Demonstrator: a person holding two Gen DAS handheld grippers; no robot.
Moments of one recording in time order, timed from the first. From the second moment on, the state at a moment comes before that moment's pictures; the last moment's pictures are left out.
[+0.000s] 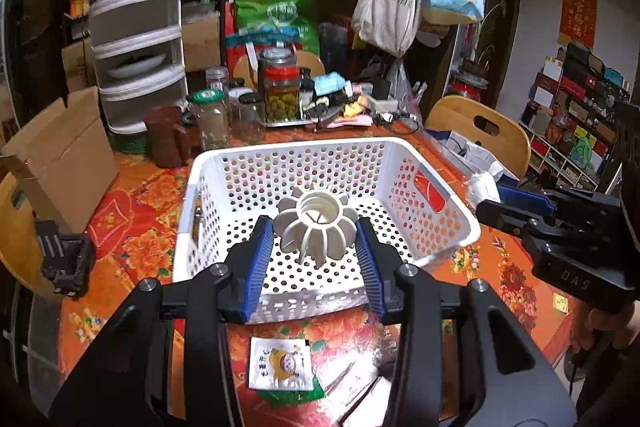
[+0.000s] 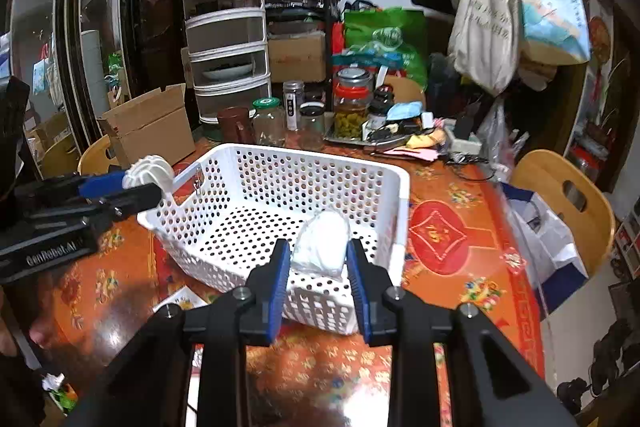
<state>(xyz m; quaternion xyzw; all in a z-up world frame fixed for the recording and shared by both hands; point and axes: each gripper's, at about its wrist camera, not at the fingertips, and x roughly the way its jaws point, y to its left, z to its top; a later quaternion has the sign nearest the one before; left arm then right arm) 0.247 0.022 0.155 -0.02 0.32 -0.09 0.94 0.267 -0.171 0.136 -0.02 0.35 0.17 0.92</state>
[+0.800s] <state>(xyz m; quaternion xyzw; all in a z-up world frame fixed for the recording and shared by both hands) 0.399 0.027 0.071 -0.03 0.47 -0.05 0.88 0.389 -0.129 0.058 -0.03 0.49 0.16 0.86</state>
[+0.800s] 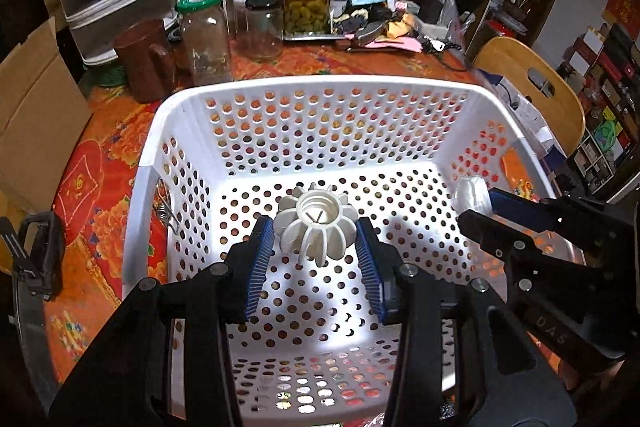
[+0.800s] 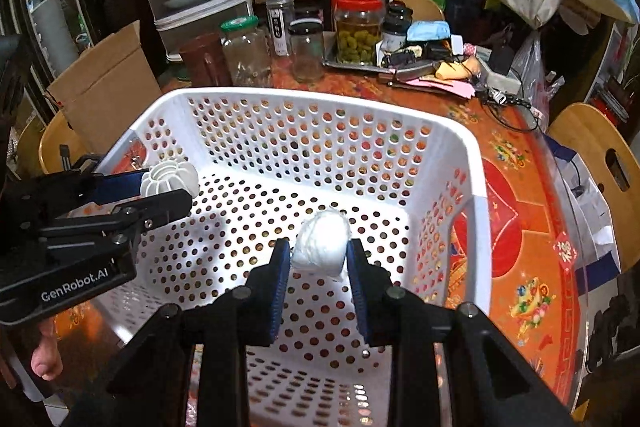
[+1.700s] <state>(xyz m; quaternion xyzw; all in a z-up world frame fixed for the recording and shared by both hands) 0.301 0.043 0.115 -0.04 0.40 -0.05 0.91 0.311 -0.153 0.109 0.00 0.41 0.17 0.90</state>
